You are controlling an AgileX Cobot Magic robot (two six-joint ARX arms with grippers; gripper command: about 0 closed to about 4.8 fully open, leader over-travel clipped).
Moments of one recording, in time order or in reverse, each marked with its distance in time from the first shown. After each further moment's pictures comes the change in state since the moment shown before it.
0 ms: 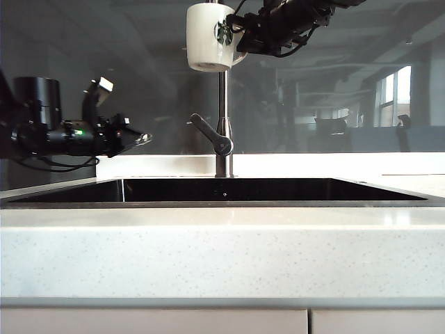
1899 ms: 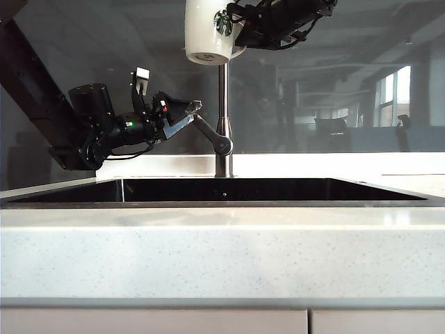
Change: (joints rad) left arm -0.109 0.360 0.624 0.163 0.132 -0.364; right arm 0.000 -0.023 0.015 -0.060 -0.040 0.028
